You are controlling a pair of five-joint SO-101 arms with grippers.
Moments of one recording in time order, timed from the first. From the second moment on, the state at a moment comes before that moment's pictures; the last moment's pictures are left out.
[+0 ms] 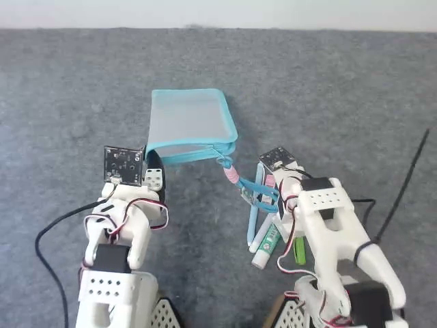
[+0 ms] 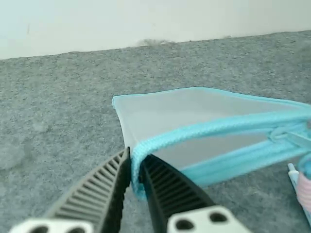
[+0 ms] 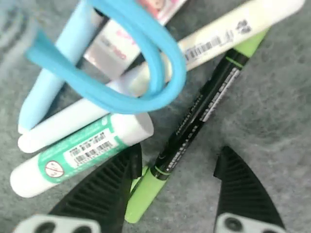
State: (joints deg) left arm -2.0 -80.7 84.9 34.5 2.3; right arm -12.2 -20.1 57.8 61.8 18.8
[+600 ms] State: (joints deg) left arm -2.0 -80.7 84.9 34.5 2.3; right arm -2.5 -18.6 42.9 65.3 19.0
